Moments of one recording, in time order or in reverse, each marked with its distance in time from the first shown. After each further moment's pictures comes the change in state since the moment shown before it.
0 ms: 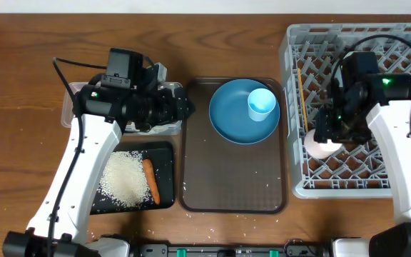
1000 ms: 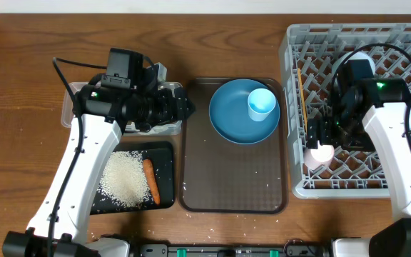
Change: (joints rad) left arm 0.000 0.000 0.000 0.000 0.000 0.000; right arm 0.000 0.000 -0.056 0.008 0.040 0.023
